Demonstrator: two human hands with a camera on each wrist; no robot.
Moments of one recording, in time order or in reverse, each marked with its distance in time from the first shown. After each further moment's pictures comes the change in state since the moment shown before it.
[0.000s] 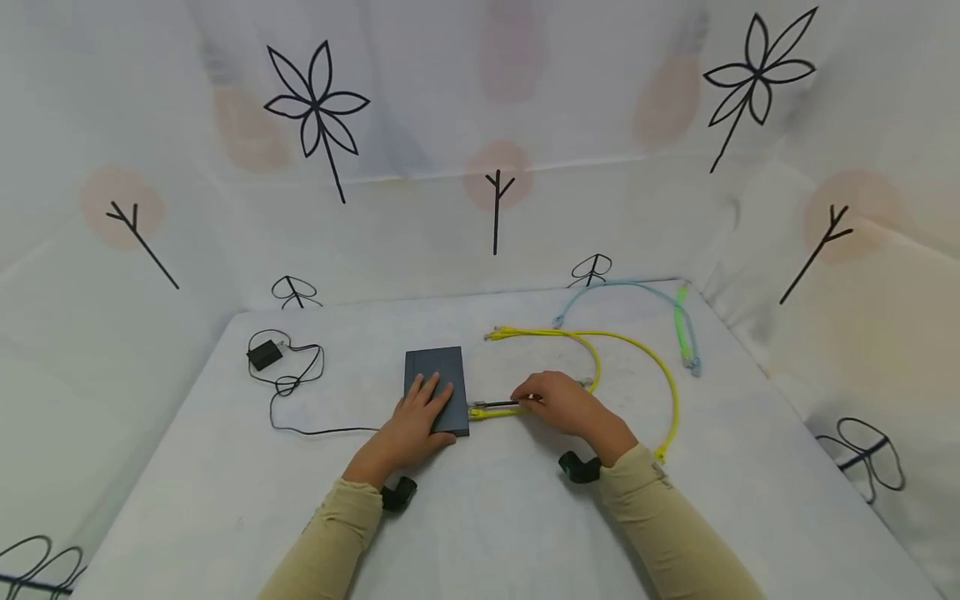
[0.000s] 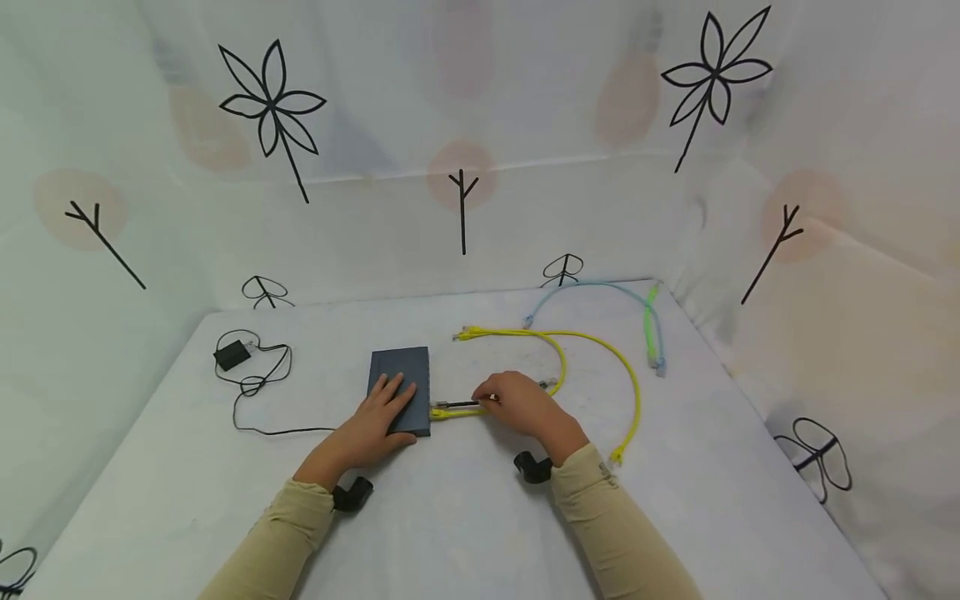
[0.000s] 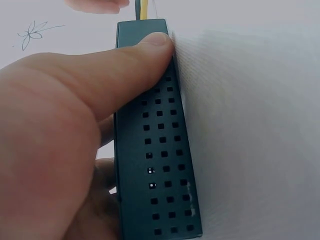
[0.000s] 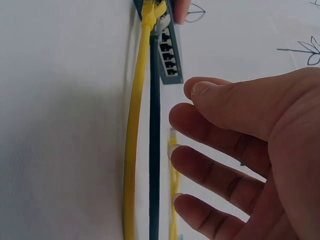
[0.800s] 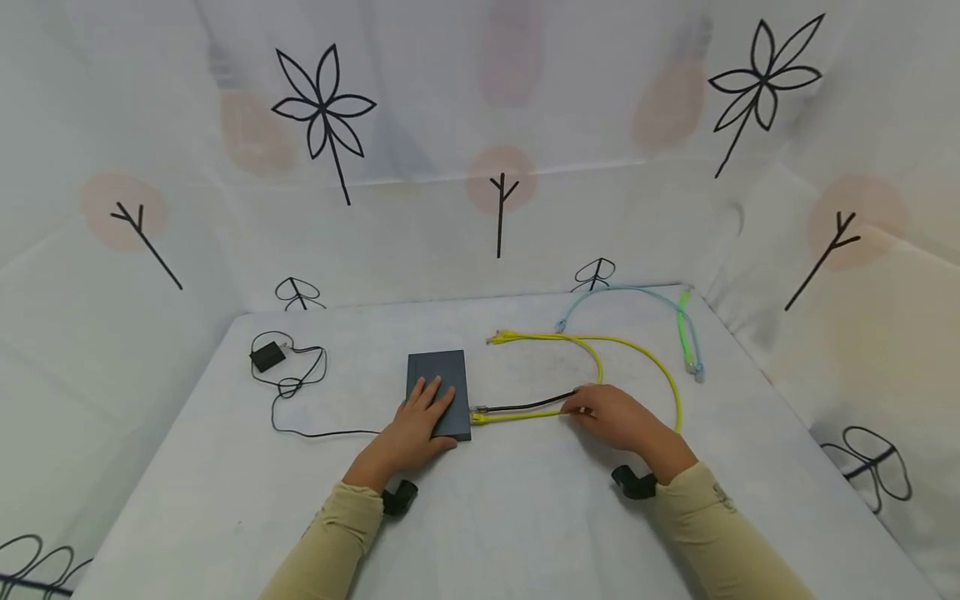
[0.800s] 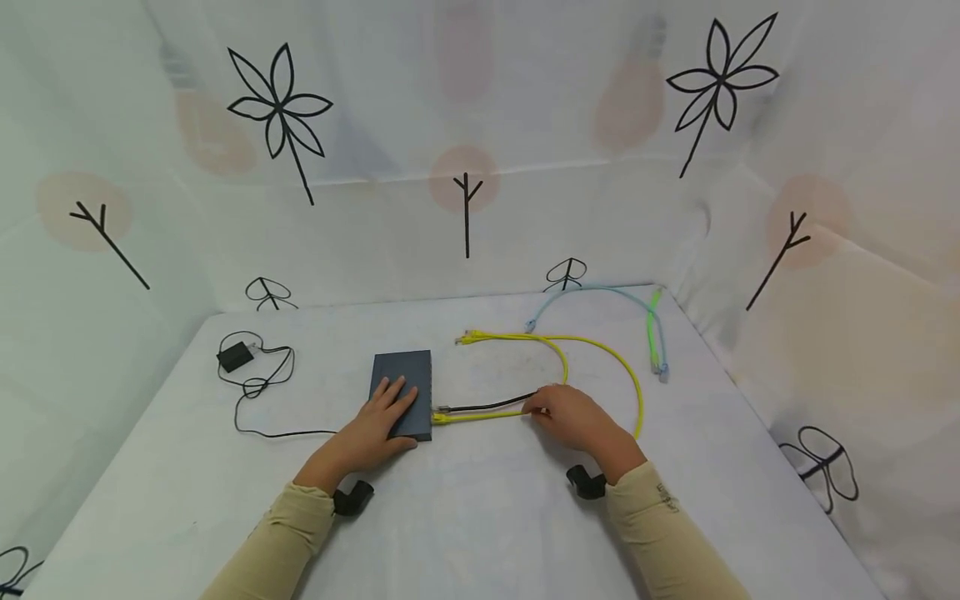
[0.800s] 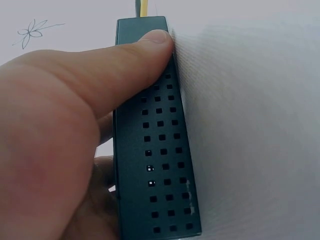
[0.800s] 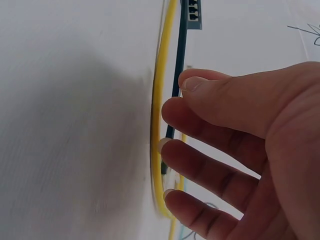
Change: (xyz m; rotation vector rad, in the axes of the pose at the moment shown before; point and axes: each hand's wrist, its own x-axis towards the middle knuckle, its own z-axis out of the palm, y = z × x) left_hand 0.001 -0.008 0.005 0.006 -0.001 0.005; right_hand -0.045 0.045 -0.015 -0.106 0.013 0.043
